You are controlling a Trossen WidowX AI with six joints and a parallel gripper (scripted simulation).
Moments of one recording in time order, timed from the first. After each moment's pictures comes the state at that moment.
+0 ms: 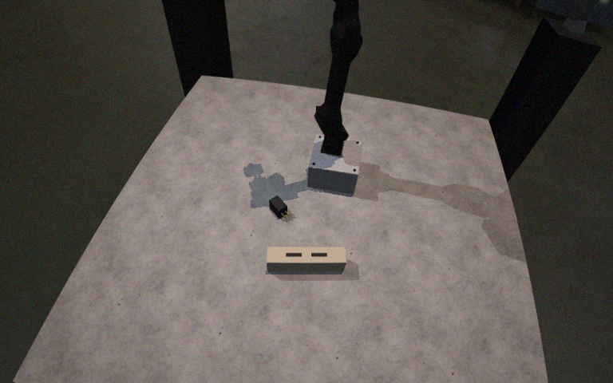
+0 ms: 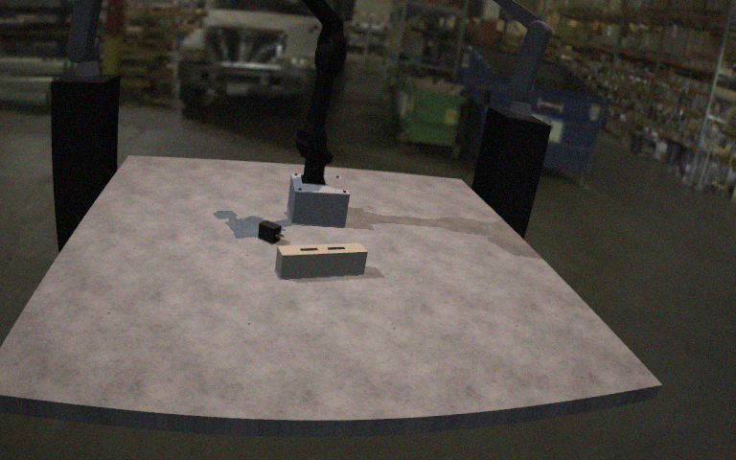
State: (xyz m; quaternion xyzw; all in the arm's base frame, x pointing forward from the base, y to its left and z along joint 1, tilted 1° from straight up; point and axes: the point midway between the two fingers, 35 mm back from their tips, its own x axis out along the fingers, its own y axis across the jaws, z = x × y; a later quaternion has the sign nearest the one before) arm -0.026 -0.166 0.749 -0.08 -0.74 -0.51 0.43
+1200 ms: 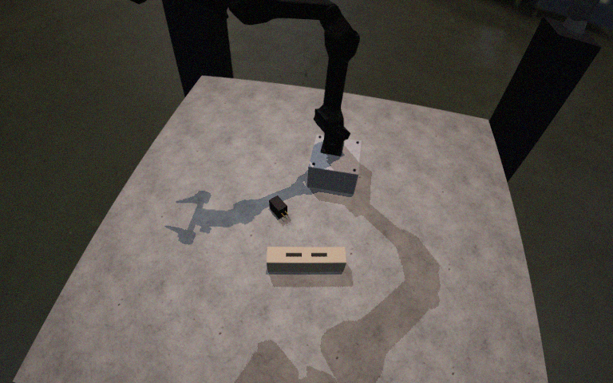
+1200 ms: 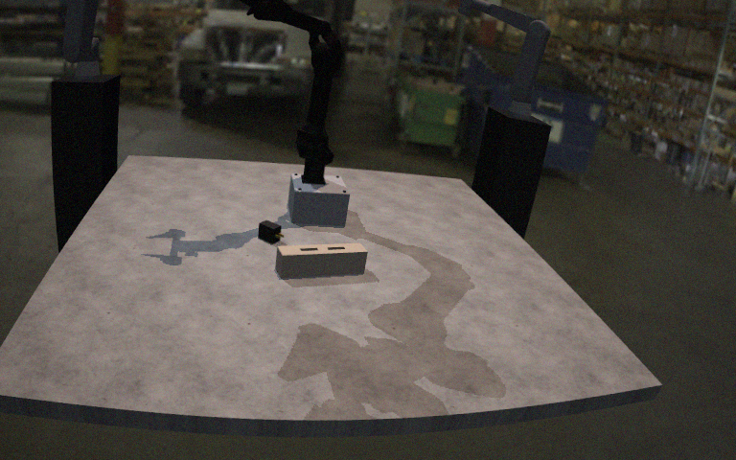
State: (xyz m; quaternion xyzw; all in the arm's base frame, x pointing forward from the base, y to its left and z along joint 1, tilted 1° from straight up) arm 0.197 -0.344 0.594 -0.17 -0.18 -0.66 0.71
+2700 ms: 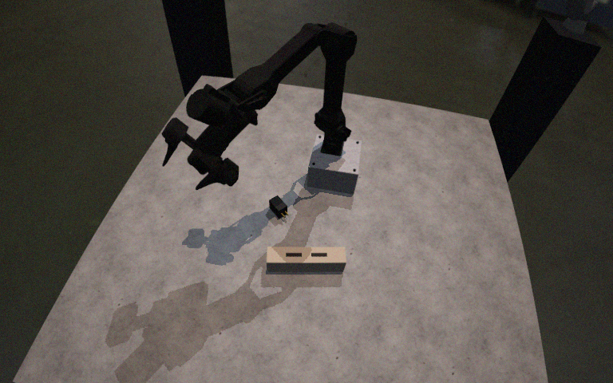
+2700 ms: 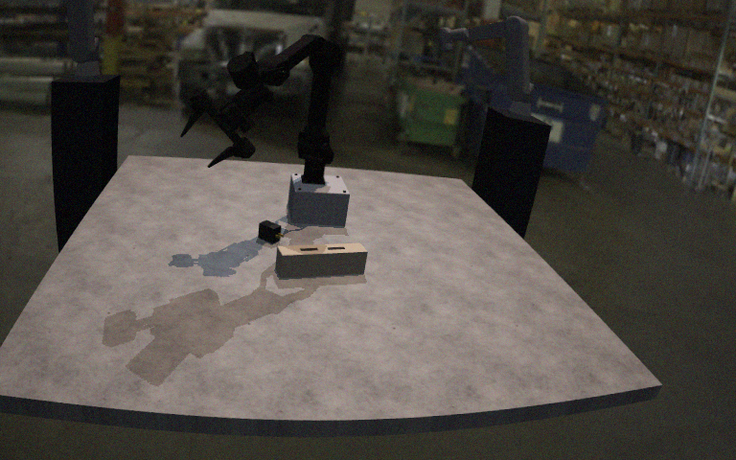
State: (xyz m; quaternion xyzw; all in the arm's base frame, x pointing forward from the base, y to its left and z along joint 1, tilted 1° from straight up) arm 0.332 -0.278 0.202 -0.34 0.48 -0.20 0.79
